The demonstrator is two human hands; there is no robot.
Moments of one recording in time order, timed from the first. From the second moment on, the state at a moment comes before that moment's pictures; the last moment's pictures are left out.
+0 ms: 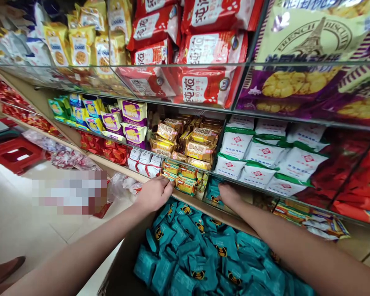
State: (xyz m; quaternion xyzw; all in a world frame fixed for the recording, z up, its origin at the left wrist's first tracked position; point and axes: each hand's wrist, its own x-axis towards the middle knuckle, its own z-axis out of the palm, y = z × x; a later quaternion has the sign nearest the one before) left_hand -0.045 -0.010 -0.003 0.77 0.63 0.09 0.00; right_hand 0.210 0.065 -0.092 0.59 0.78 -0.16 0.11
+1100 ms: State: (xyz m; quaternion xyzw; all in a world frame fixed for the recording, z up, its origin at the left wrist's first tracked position) left_hand -0.047 -0.007 -0.002 0.77 0.64 0.06 -0.01; right_hand 0.225 -0.018 0.003 0.59 0.78 -0.19 -0.04
